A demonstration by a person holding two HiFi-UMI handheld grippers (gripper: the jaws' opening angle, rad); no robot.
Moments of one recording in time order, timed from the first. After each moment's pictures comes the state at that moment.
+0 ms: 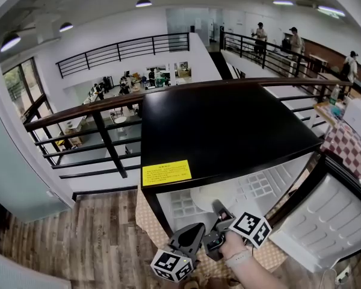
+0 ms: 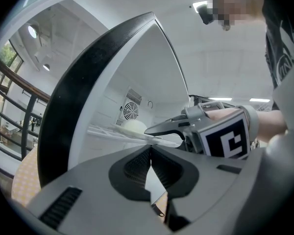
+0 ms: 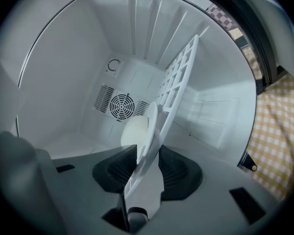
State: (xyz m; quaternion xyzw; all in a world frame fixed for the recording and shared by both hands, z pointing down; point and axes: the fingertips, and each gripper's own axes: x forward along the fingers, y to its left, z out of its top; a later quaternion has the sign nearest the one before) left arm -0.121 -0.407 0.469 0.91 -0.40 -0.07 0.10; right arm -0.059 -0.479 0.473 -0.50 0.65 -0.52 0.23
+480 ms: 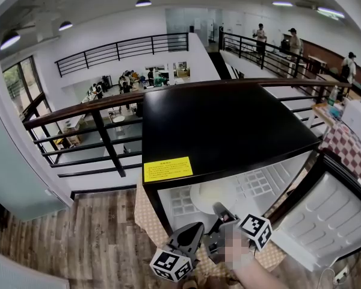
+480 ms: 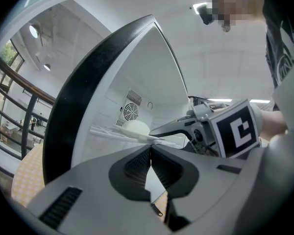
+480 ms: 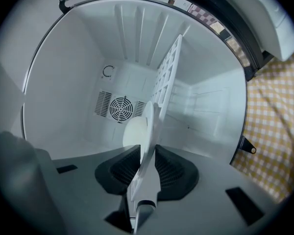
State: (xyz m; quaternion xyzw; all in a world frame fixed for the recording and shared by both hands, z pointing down) left arm -0.123 -0.404 0.469 0.91 -0.40 -0.08 0.10; right arm -0.058 -0.464 0.472 -0.47 0.62 -0.56 0.27
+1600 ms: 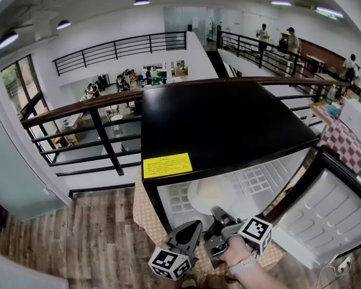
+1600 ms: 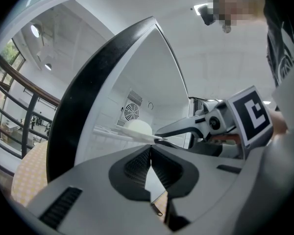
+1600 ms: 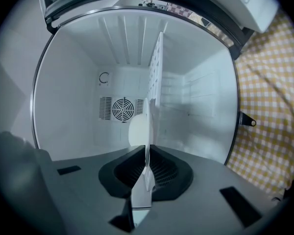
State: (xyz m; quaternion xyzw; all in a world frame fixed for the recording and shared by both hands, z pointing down) left arm -0.126 -0.400 0.467 0.91 -0.40 -0.09 0.11; right arm -0.066 -0.440 0.464 -0.42 0.59 -0.61 0.32
